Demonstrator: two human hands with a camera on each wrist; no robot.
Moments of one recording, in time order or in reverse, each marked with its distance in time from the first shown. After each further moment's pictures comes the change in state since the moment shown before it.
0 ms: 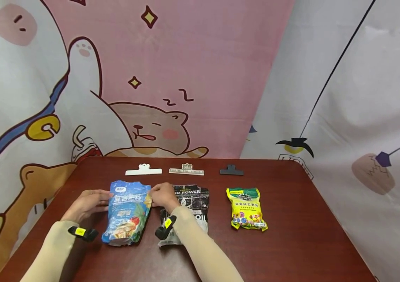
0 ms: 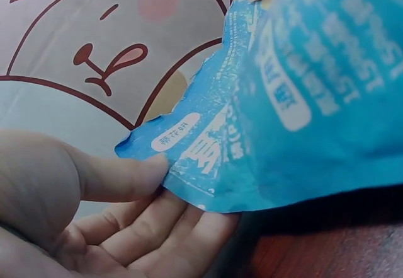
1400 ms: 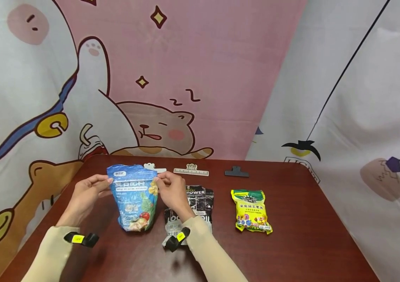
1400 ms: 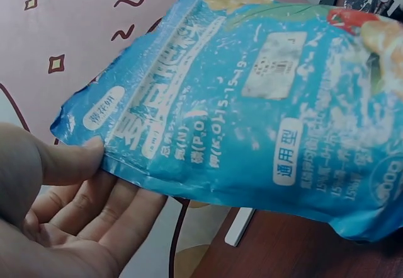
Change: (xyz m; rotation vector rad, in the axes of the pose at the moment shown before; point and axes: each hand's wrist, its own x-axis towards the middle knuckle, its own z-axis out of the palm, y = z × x) left_hand -0.047 0.040 0.005 -0.177 0.157 0.295; right_hand -0.044 -0.036 -0.025 -0.019 0.184 -0.386
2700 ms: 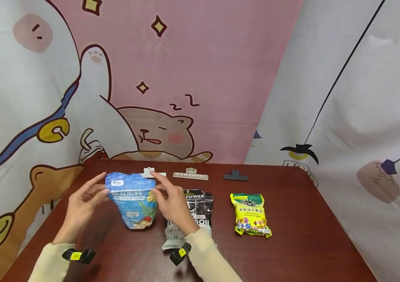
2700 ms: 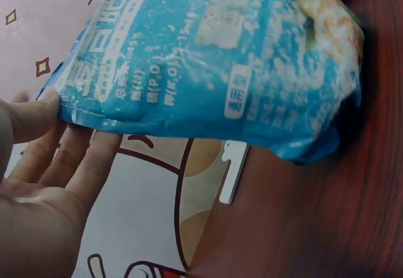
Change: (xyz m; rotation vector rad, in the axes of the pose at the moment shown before) left_hand -0.022 -0.019 -0.003 0.057 0.045 0.364; right_hand -0.023 0.001 -0.007 -0.146 -0.056 -0.476
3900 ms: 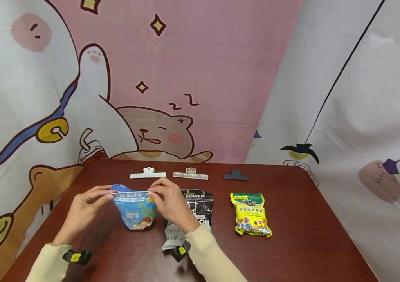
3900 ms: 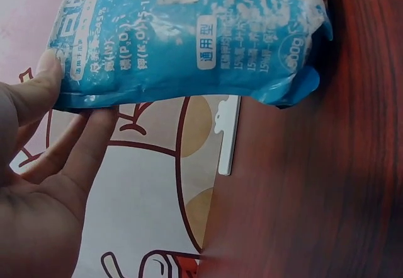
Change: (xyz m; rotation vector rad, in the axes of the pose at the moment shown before) left_hand -0.001 -0.008 -0.002 0.290 -0.090 0.125; right_hand 0.005 -0.003 -0.004 -0.175 -0.071 -0.102
